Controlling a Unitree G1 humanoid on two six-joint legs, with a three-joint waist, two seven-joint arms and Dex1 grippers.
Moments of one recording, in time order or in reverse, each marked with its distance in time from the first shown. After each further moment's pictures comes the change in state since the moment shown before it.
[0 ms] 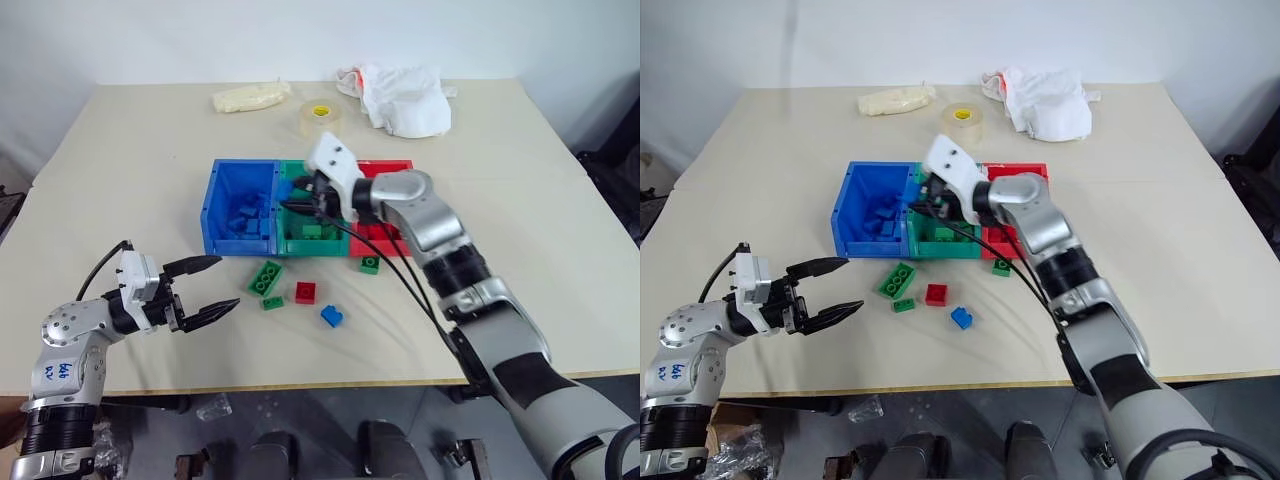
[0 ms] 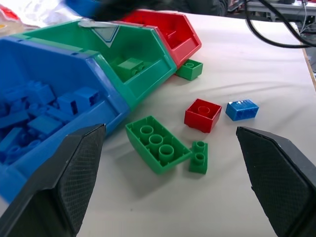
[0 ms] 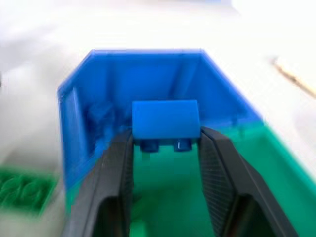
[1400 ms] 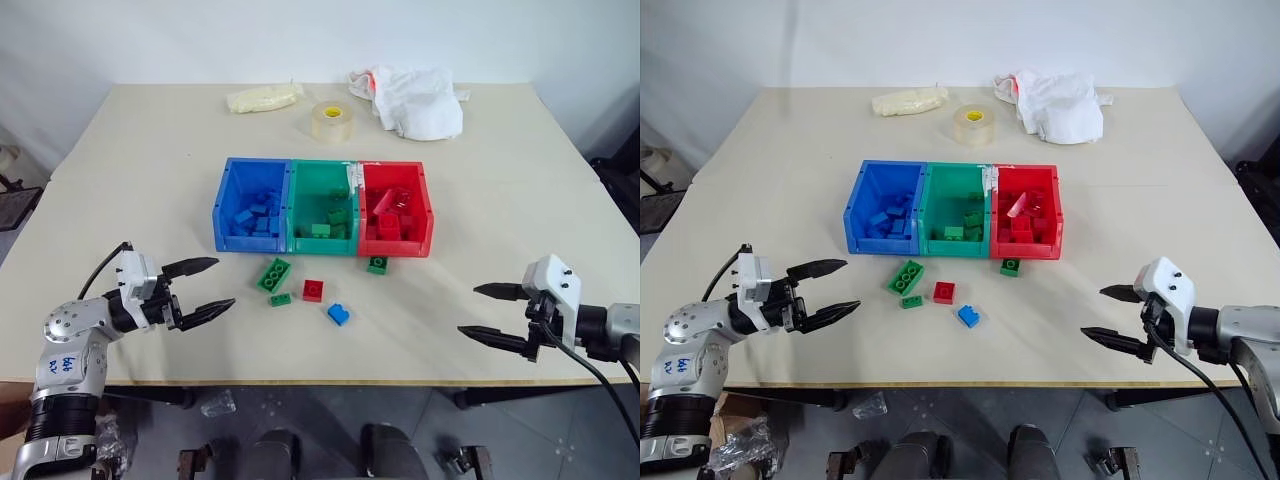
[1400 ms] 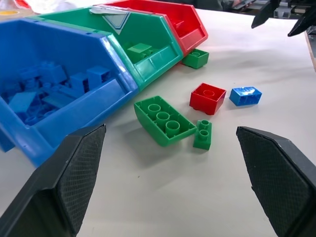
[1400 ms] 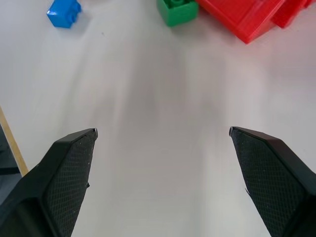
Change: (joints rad) left arm -0.091 0.012 -0.023 0.161 0.007 -0.051 -0.077; right arm 1.165 -0.777 -0.572 -0.981 0.355 0.364 0.289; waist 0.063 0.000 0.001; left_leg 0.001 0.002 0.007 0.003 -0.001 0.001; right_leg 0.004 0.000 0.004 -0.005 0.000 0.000
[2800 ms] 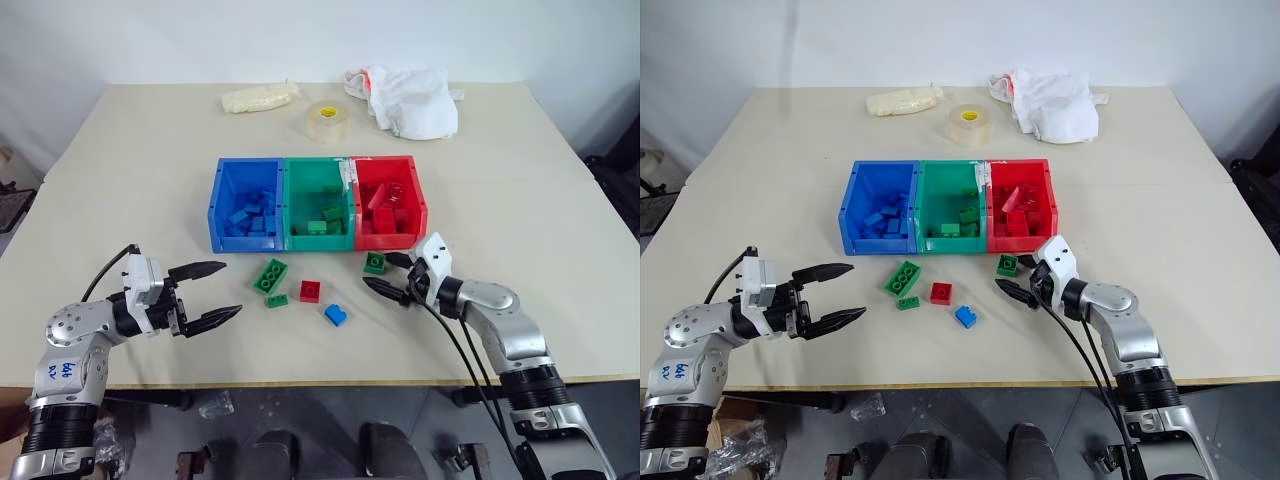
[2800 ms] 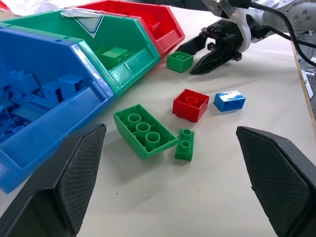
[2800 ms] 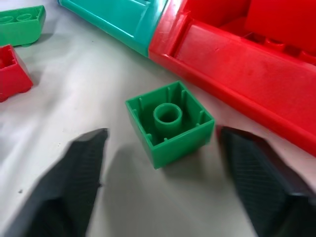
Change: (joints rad) left arm 0.077 0.000 -0.006 -0.132 -0.010 0.057 0.041; right arm -0.372 0.491 0.357 0.418 -0.163 -0.249 -0.299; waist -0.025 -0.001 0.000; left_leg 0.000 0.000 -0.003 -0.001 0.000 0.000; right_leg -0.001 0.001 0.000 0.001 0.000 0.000
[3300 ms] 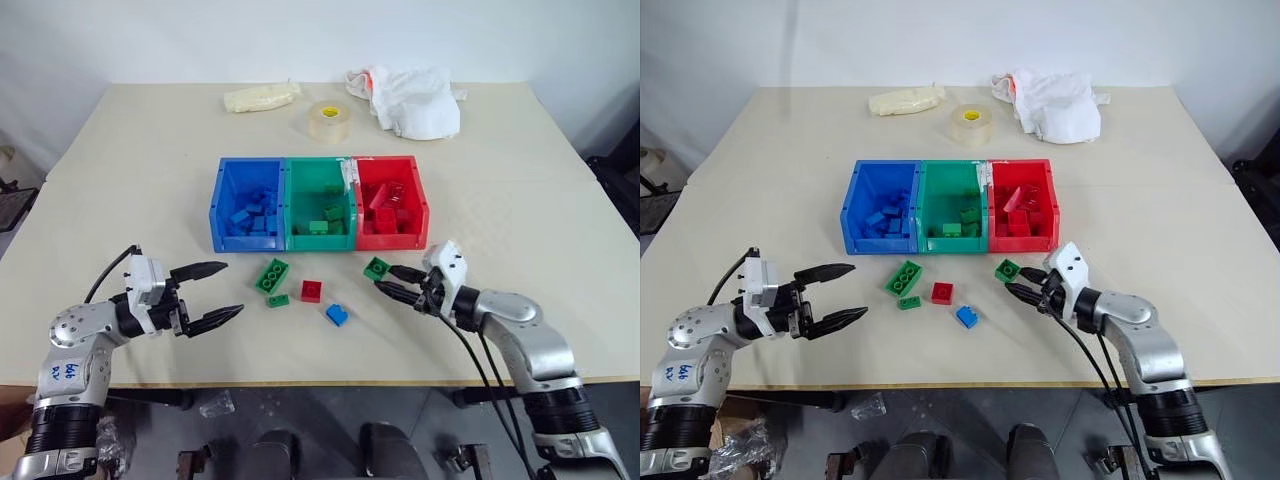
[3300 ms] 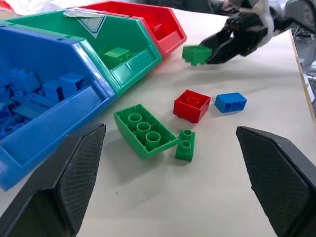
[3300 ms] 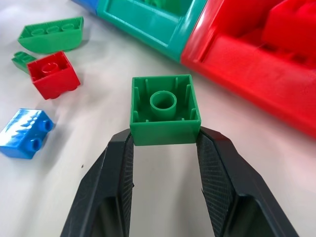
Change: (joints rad) left arm 0.001 -0.014 -0.002 0.004 0.000 -0.002 0.001; right arm 0.116 -0.105 -0.063 -0.264 0.090 0.130 0.018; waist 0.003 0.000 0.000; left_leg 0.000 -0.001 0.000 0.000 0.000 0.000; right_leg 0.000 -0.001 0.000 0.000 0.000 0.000
